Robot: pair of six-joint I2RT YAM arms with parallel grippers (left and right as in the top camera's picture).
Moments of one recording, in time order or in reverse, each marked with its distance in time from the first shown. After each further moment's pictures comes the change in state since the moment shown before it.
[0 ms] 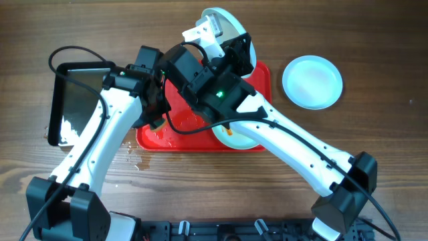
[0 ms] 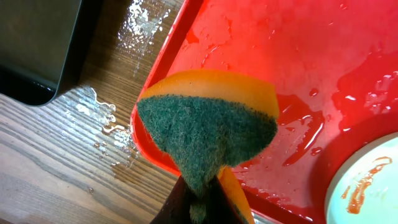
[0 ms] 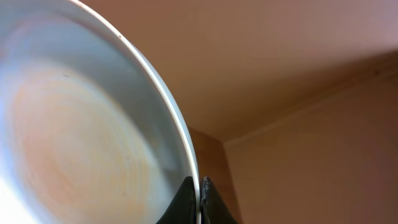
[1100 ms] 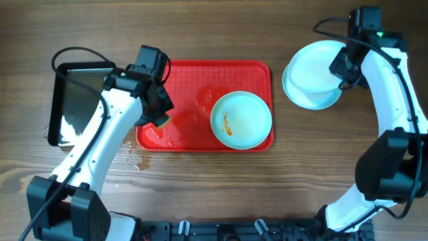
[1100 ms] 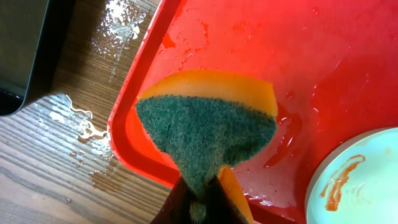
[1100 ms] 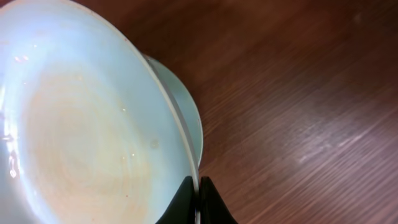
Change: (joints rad) left arm 0.000 0.000 -0.011 0.063 0.045 0.004; right arm -0.977 0.000 -0.227 -0.193 -1.058 0.531
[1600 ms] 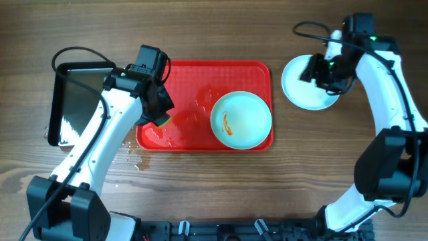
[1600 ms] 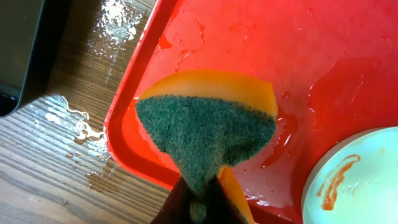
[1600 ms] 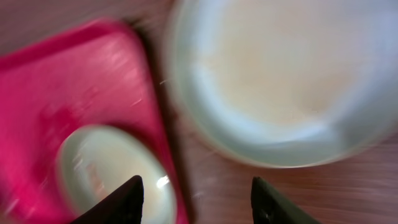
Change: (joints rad) left arm 0.000 0.000 0.000 0.008 0.010 0.000; right arm 0.037 0.000 -0.035 -0.030 -0.617 -0.309
